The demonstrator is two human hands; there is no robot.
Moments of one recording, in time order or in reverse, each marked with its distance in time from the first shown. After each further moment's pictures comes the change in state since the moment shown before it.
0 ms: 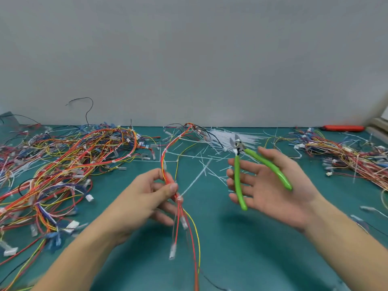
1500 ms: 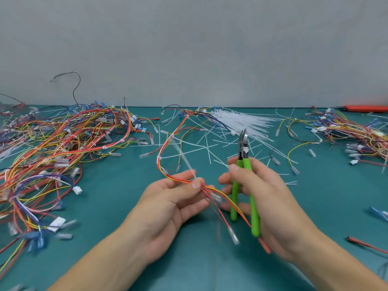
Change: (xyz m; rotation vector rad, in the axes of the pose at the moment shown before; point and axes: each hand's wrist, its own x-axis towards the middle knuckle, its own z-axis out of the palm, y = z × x) left_hand 0.015 -0.023 0.046 -0.643 0.134 -0.201; right_hand 0.013 0.062 0.033 -0.436 0.335 -0.270
